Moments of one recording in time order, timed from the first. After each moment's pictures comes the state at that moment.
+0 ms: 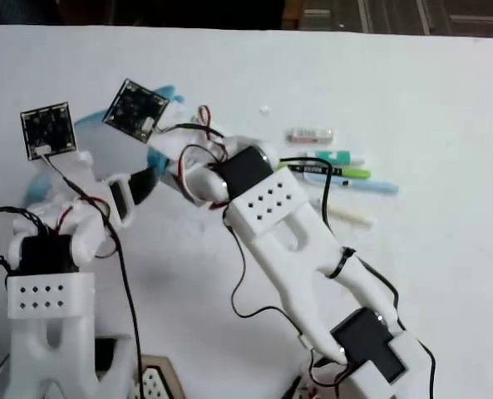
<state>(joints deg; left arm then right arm) -10.1 -51.6 45.6 62.1 10.8 -38.5 -5.6 -0.9 61.8 30.7</state>
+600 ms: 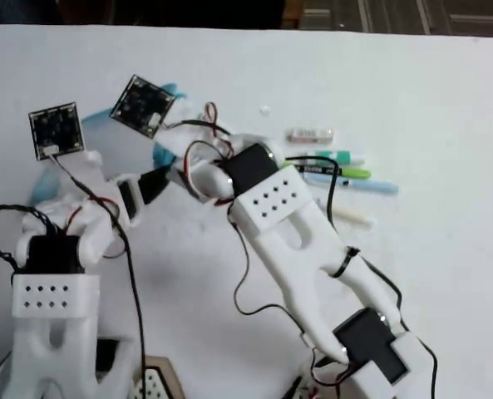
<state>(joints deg) -6.7 -51.6 46.2 61.0 14.5 -37.9 -5.6 -1.1 62.9 30.7</state>
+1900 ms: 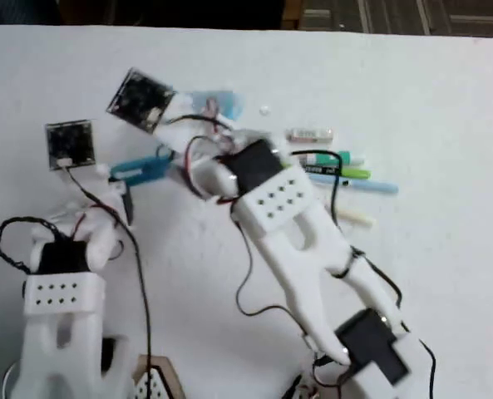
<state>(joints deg) -12.4 -51.7 59.6 45.3 5.5 -36.7 -8.0 -7.3 67.5 30.7</state>
